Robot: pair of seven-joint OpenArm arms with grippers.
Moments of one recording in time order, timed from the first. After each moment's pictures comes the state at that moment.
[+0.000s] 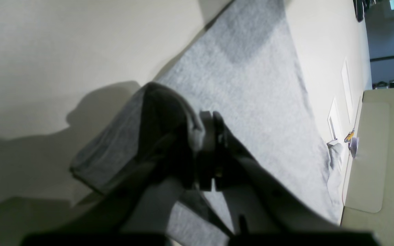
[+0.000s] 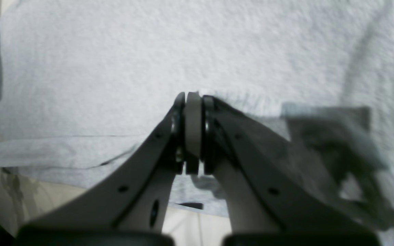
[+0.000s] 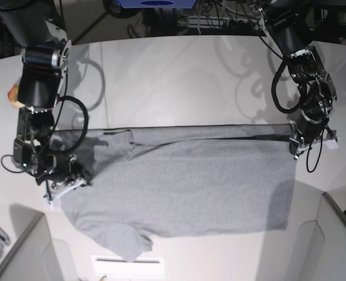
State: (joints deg) left arm -3.7 -8.4 -34.2 78.3 -48.9 5.9 40.8; right arm 25.3 12.6 10.9 61.8 34.4 9.9 -60.3
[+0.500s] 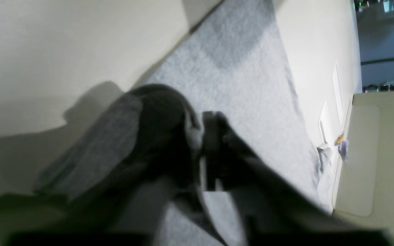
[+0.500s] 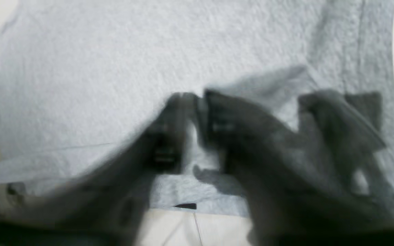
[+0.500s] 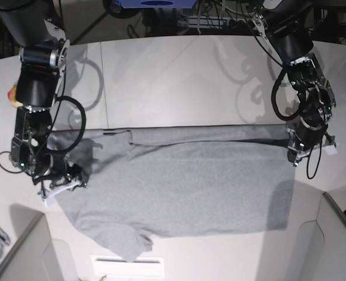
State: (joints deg) left arm -6.5 -8.3 -34.2 75.4 -48.9 5.9 40.5; right arm 25.0 13.1 11.4 61.8 34.0 4.5 -59.7
